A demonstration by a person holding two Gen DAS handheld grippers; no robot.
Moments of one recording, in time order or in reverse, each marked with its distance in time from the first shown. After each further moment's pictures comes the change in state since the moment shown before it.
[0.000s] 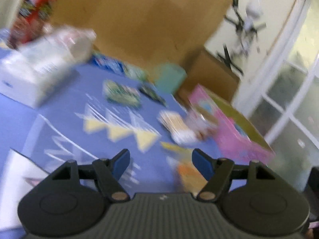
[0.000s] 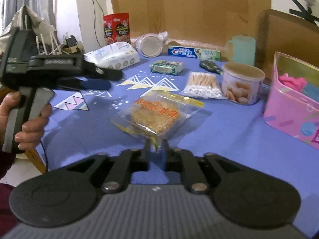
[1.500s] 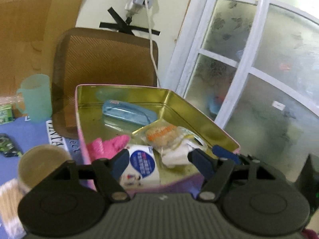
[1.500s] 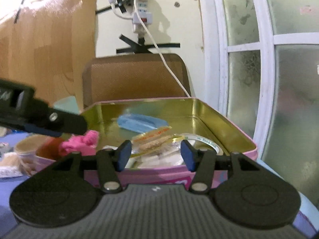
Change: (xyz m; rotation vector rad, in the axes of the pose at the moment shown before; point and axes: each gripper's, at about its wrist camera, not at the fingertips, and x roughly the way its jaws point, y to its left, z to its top) left arm 0.173 -0.230 0.037 0.401 0.097 -0.181; right arm -0.074 -0.175 -0.013 0.289 -0.396 -0.745
